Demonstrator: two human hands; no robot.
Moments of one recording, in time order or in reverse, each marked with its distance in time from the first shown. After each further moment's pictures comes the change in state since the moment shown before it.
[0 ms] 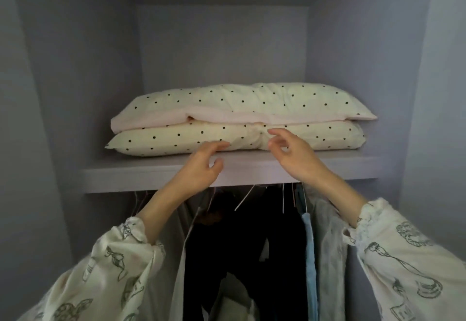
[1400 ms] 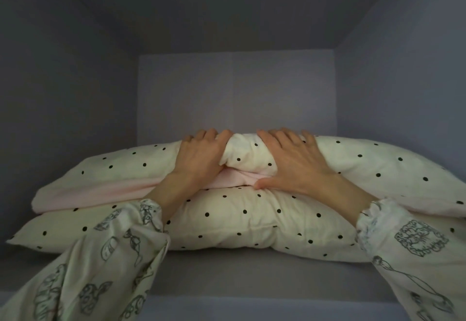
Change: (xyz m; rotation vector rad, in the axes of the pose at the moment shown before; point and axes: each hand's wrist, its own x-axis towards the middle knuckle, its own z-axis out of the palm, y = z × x) left_hand 0.249 -0.060 0.000 1.024 0.365 0.136; right_hand 0.241 0.082 0.009 -0.928 0.092 -0.414
